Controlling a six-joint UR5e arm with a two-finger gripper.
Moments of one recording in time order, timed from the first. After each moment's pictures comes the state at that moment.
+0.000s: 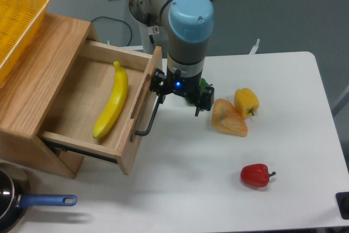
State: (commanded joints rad) arm 2.42 -1.78 -1.52 -1.35 1.47 0.75
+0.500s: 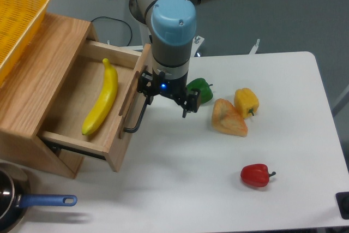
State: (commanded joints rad) arm 2.38 -1.78 -1.52 -1.35 1.47 0.71
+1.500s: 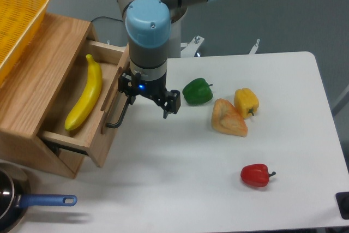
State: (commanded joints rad) arm 2.30 -1.77 -1.53 -1.36 1.47 0.67
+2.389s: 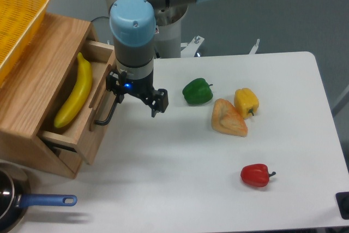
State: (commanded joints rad) arm 2.25 -1.77 -1.53 -1.36 1.47 0.61
